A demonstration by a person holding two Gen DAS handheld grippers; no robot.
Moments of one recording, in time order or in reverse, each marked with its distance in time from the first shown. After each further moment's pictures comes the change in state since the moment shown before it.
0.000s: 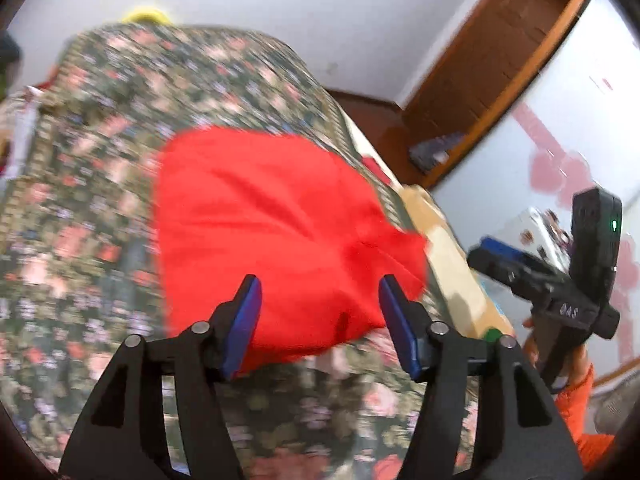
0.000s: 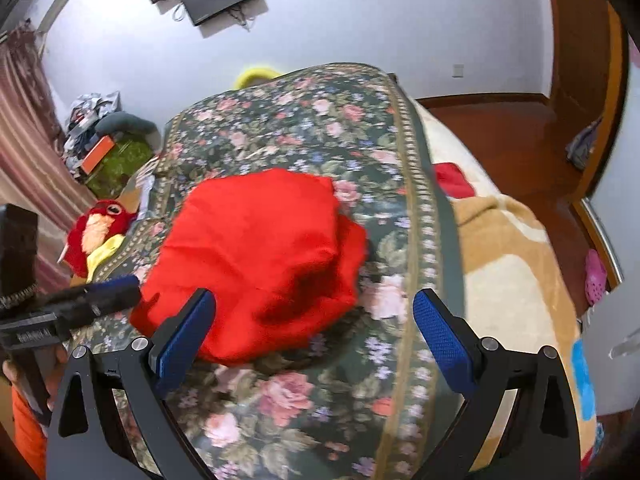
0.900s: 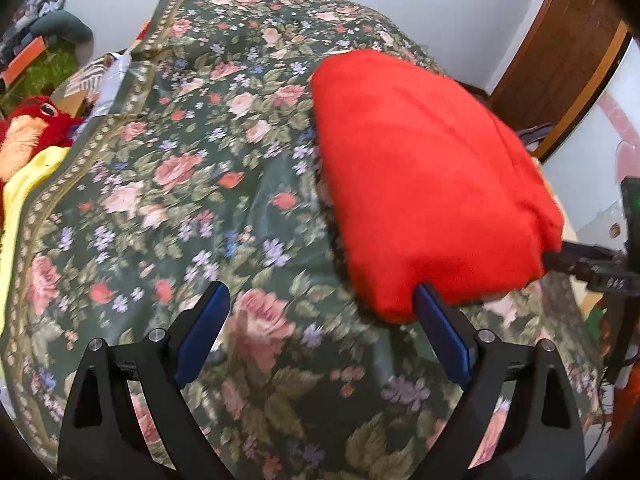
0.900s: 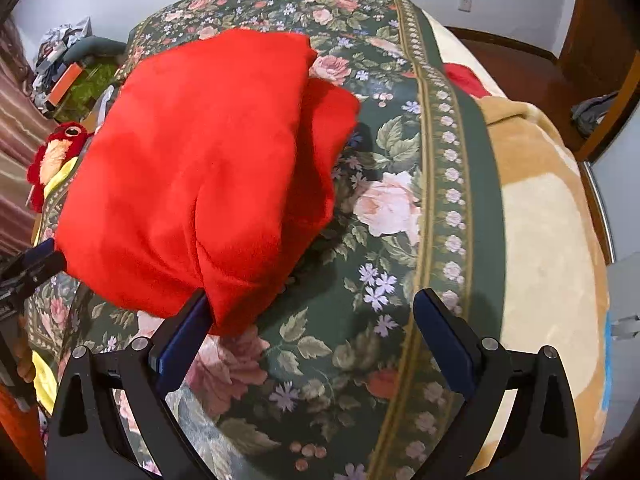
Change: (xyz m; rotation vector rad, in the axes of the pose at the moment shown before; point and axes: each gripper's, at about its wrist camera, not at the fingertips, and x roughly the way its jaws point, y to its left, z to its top) left arm 0.020 0.085 -0.074 -0.049 0.072 0.306; right arm 0.070 -0.016 -0.050 -0.038 0.294 -0.101
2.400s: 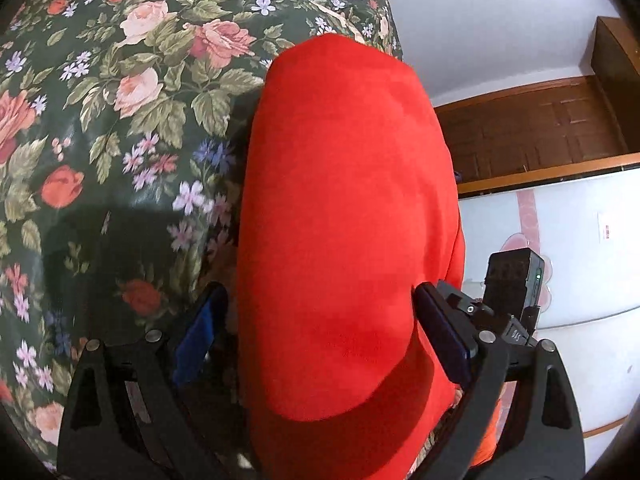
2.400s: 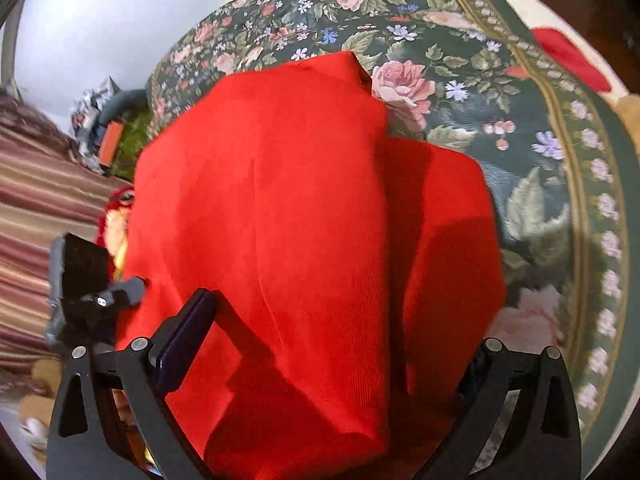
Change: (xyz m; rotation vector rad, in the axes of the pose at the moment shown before) left arm 0.125 0.022 0.096 -0.386 0.230 -0.606; right arm 0.069 -0.005 0.069 0.224 0.063 0.416
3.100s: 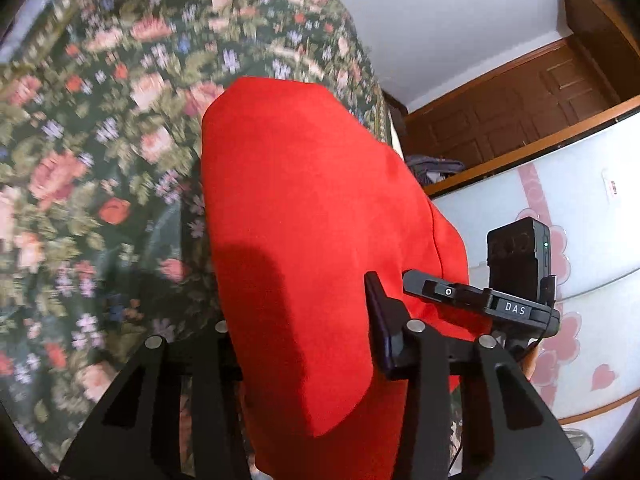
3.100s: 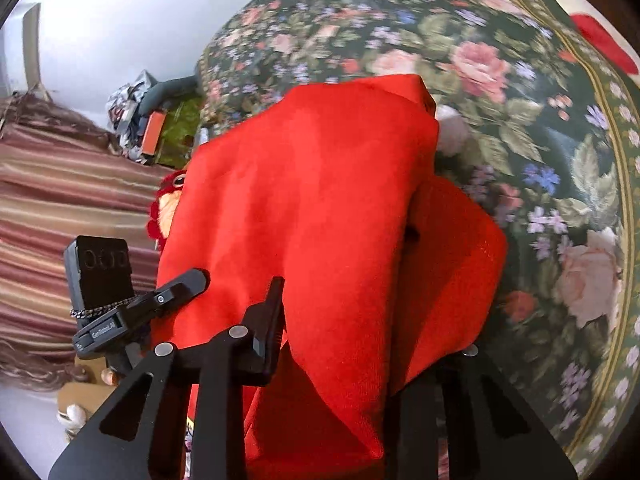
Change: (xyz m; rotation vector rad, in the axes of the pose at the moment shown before) left arm -0.079 -0.043 -0.033 0.169 -0.081 0.088; right arm -0.011 0.058 -0.020 -0.007 0.065 0.144
